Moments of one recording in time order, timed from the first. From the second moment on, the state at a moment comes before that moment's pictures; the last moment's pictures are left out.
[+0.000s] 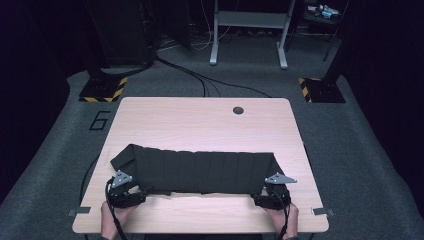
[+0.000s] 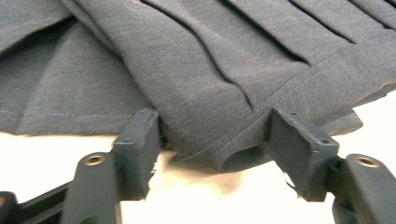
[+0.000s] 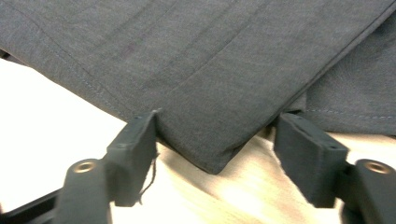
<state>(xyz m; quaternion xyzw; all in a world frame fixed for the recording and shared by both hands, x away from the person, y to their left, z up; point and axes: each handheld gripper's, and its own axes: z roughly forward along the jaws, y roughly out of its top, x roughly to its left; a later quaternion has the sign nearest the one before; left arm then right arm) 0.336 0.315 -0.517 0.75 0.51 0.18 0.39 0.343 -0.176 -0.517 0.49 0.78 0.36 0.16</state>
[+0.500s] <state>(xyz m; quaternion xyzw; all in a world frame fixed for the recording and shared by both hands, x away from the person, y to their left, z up) 0.334 0.312 -0.515 0.75 0.50 0.20 0.38 0.334 -0.171 -0.512 0.47 0.78 0.38 0.19</state>
